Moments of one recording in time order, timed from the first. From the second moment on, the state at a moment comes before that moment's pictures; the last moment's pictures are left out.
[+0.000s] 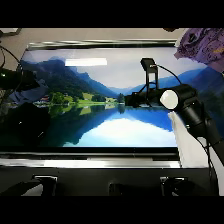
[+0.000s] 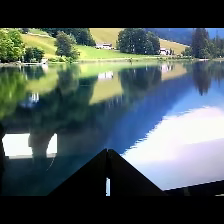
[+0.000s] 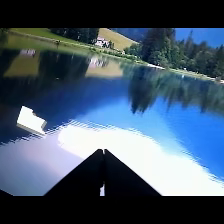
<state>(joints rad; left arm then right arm) -0.01 -1.23 1.70 1.29 -1.54 -1.61 0.43 -1.16 1.24 -1.37 0.97 1.71</state>
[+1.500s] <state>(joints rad) -0.01 -1.25 1.69 1.39 -1.56 -1.69 0.43 -1.16 1.24 -1.37 0.97 1.71</state>
